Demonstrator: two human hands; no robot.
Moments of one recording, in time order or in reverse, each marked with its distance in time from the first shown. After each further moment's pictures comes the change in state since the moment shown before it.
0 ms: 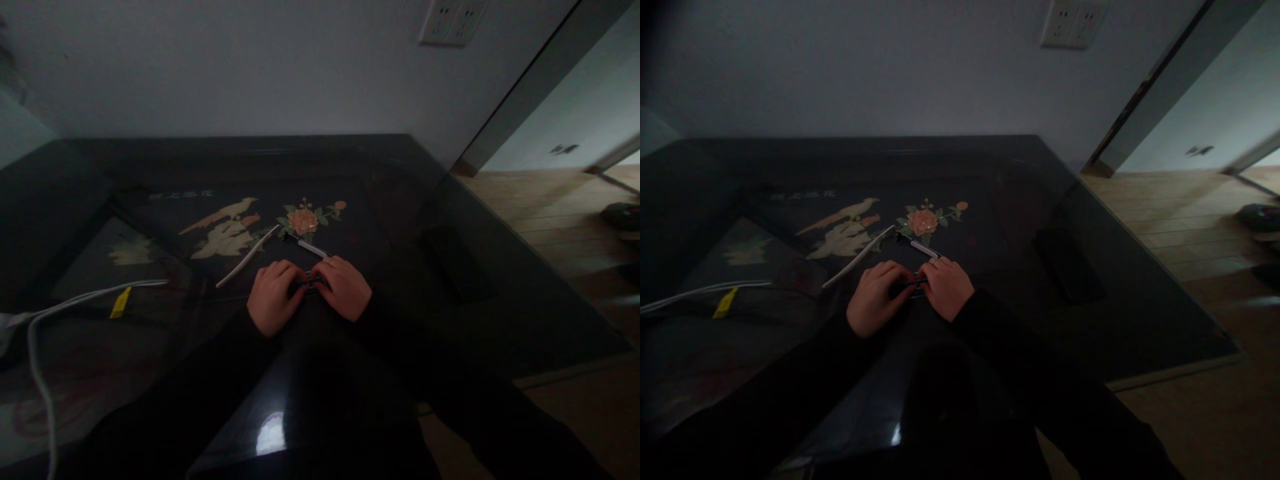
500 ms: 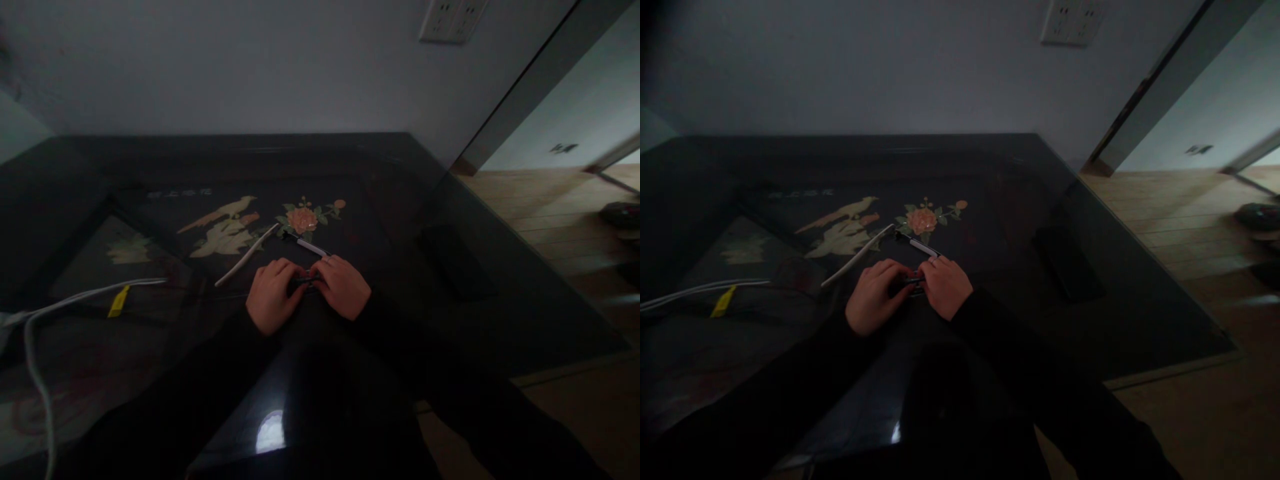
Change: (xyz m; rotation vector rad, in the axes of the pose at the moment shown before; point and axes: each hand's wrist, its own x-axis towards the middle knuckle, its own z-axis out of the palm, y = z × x) left_hand 0.001 0.001 0.000 0.000 -0.004 -0.006; right_hand 0.001 -0.002 0.000 -0.036 -0.029 0.003
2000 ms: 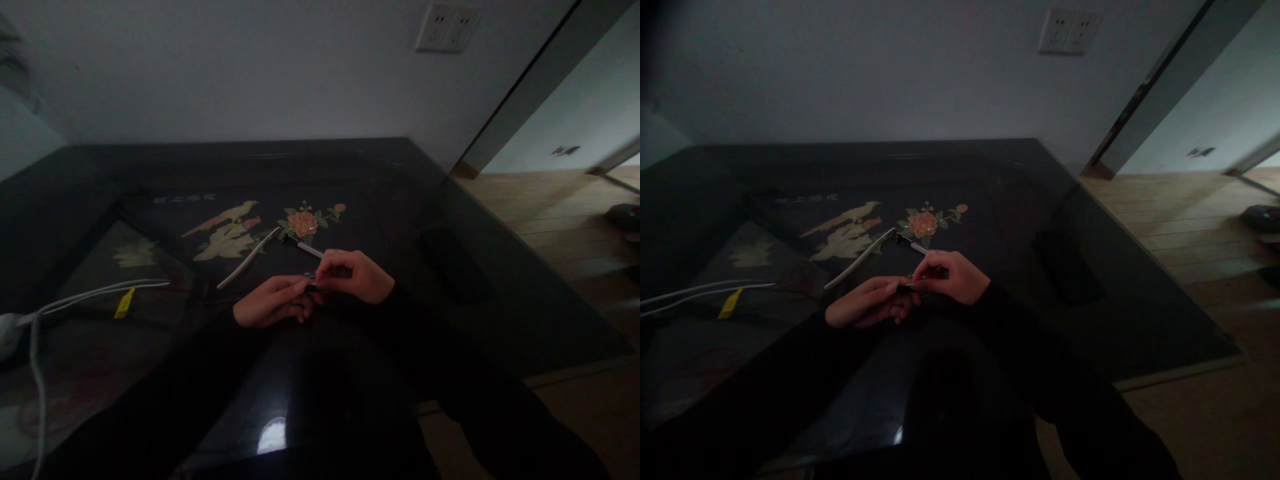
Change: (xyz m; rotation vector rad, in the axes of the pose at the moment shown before) left_hand 0.003 0.004 -0.023 -1.356 -0.559 -0.349; right_hand 0.001 0.017 -0.042 0.758 -0.022 -0.179
